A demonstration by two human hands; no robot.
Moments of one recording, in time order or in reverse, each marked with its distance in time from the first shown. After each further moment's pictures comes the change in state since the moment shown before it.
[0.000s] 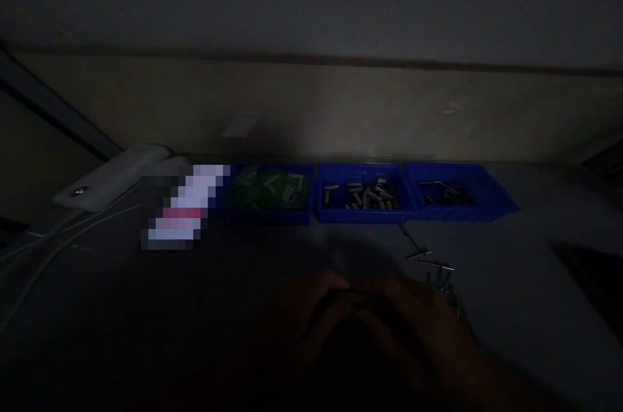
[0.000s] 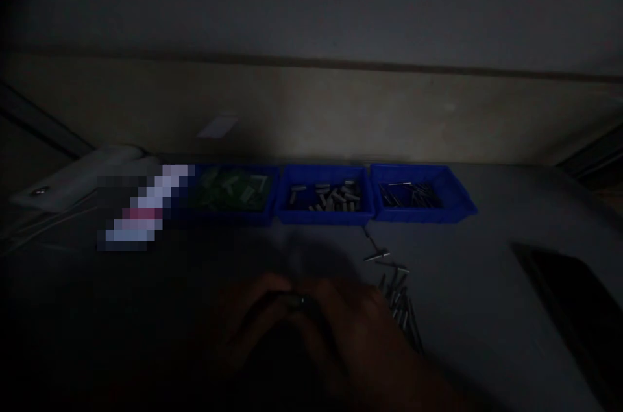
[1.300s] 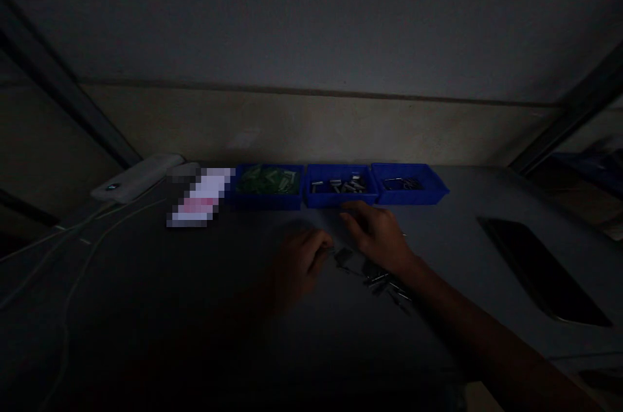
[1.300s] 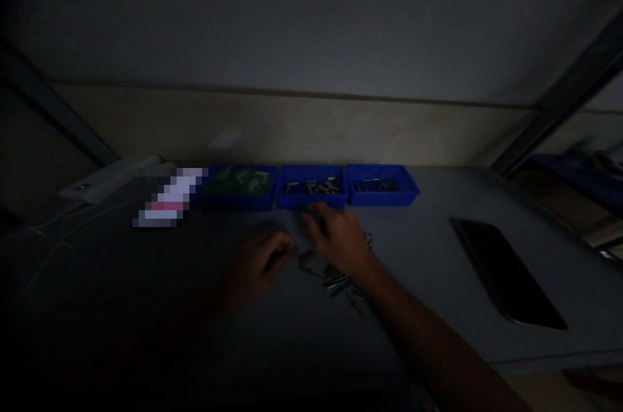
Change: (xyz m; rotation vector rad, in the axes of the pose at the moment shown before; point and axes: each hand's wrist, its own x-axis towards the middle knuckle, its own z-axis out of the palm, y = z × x) left_hand 0.011 -0.005 0.014 0.348 0.151 0.277; right_hand 0.029 0.025 -0.002 -0.130 0.274 0.099
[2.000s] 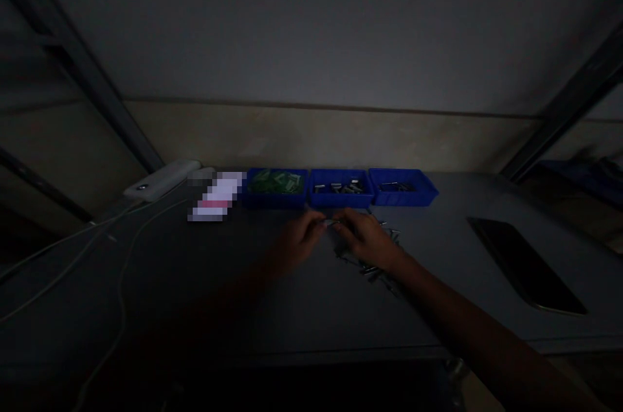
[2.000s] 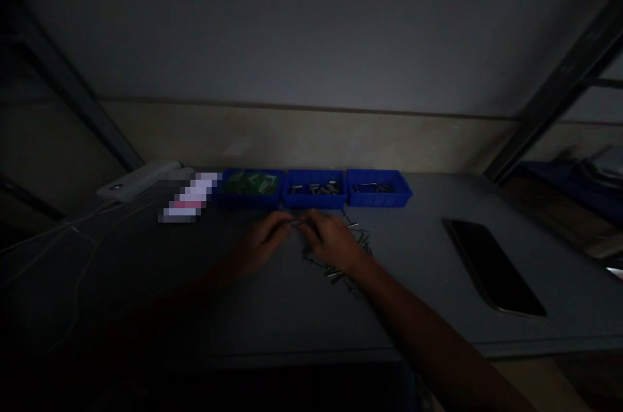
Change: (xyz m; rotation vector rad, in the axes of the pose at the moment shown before) left_hand 0.009 -0.005 -0.010 -0.279 0.067 -0.199; right_hand -0.009 -0.003 0.007 0.153 -0.138 -0.170
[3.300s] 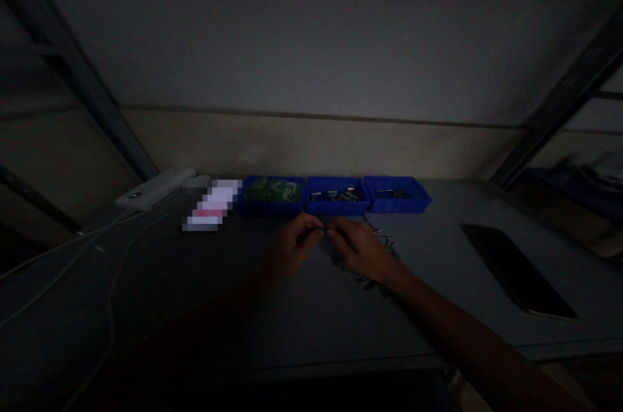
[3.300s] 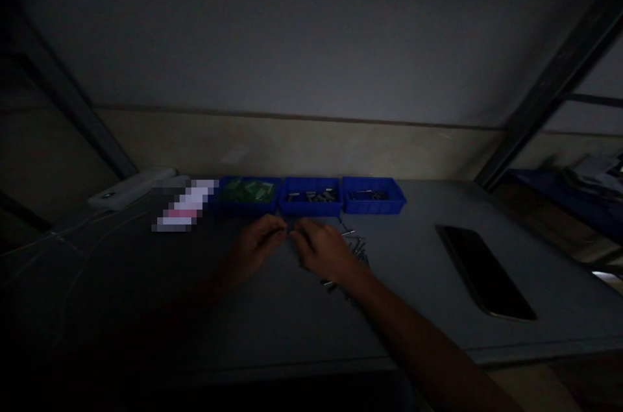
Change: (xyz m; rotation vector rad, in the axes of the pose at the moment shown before) left_hand 0.003 0.002 0.000 -0.296 0.092 -0.021; right_hand 0.000 -0.016 -0.003 -0.068 0.009 0.000
